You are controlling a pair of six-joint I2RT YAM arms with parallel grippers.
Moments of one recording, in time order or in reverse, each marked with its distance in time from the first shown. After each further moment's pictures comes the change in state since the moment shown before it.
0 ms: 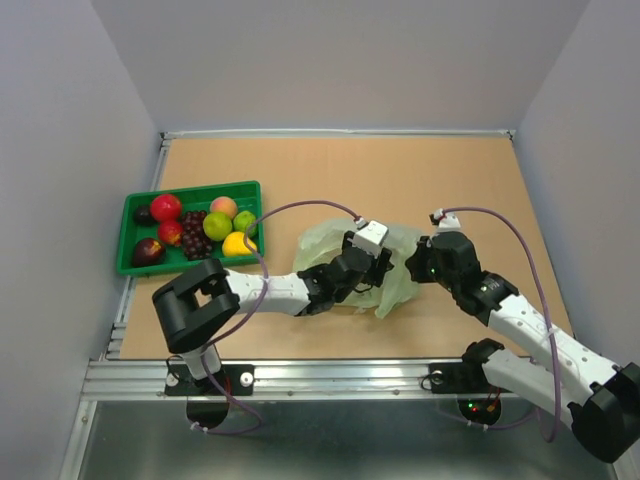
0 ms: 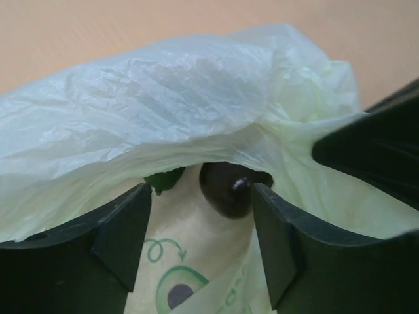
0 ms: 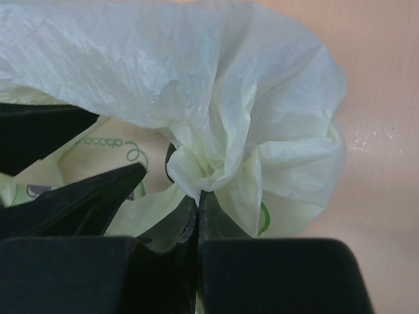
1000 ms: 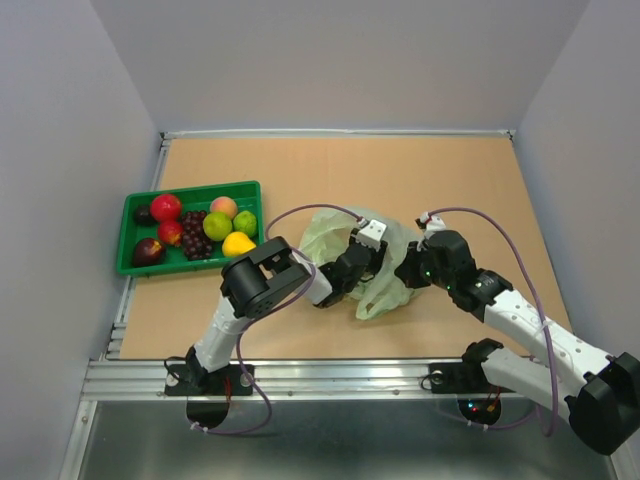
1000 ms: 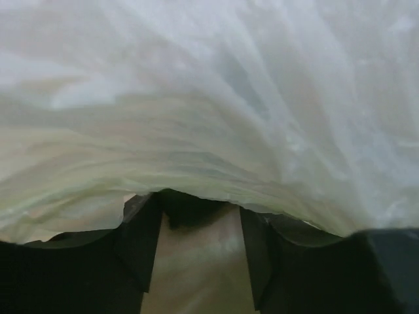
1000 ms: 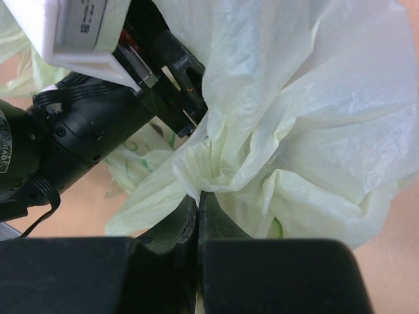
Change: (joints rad) left arm 0.122 0.503 0.095 0.505 -0.018 0.137; right arm 0.000 0.055 0.001 0.004 -0.243 -0.051
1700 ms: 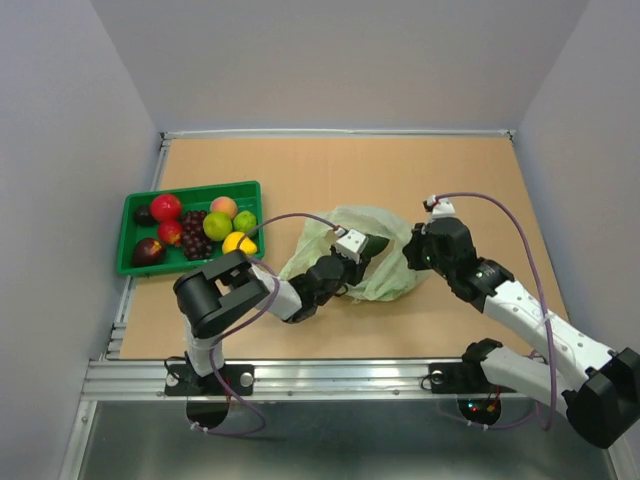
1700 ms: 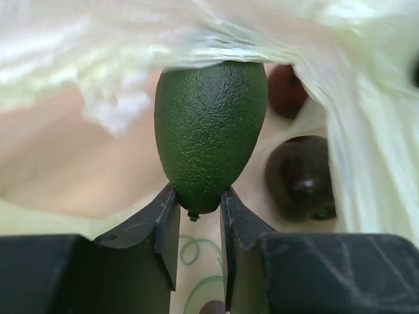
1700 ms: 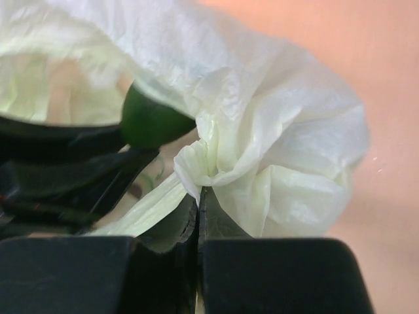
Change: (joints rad) left arm -0.010 -0.258 -0.297 0.092 0.129 -0.026; right arm 0.000 0.032 0.095 -0.001 0.214 -0.021
